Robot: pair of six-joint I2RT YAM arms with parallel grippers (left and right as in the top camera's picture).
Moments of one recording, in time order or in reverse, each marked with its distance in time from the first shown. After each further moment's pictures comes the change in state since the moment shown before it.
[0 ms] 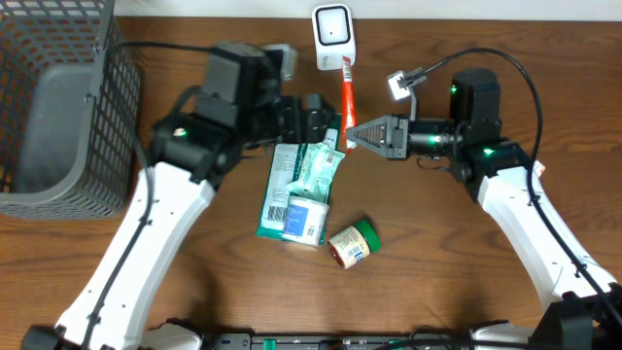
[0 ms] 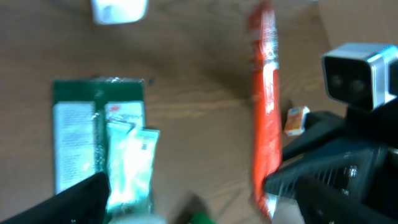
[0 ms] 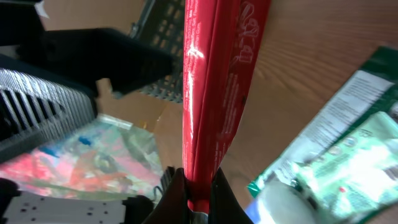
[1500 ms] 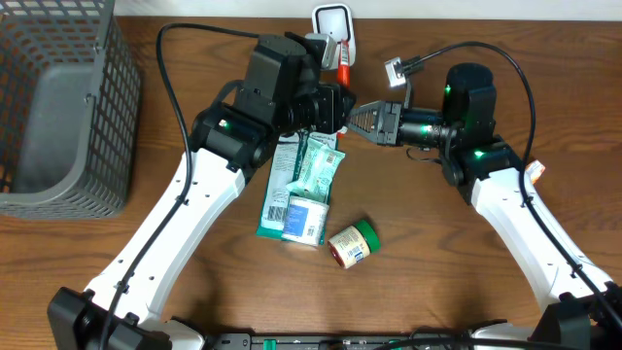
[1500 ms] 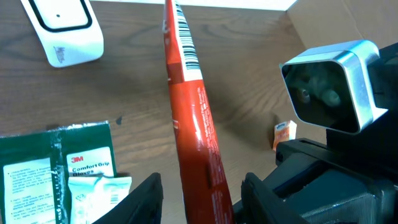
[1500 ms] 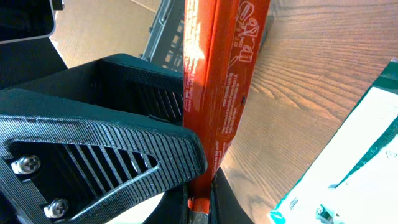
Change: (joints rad) left arm -0.093 0.094 0.003 0.200 -0.028 0.005; right arm 0.041 0.000 -0.004 0.216 0.083 0.280
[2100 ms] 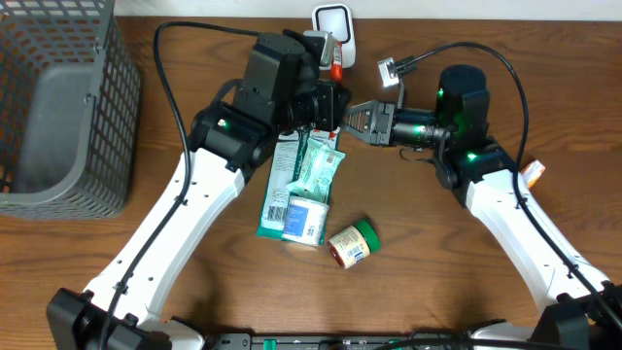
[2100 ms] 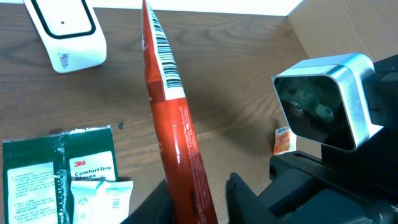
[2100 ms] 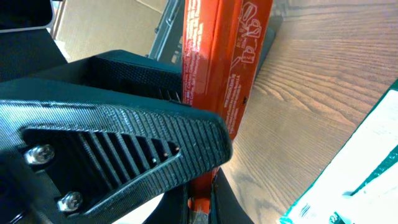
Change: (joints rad) left arm 0.001 0.000 0.006 0.006 -0.011 -0.002; right arm 0.034 0.000 -0.008 0.061 0.017 0.053
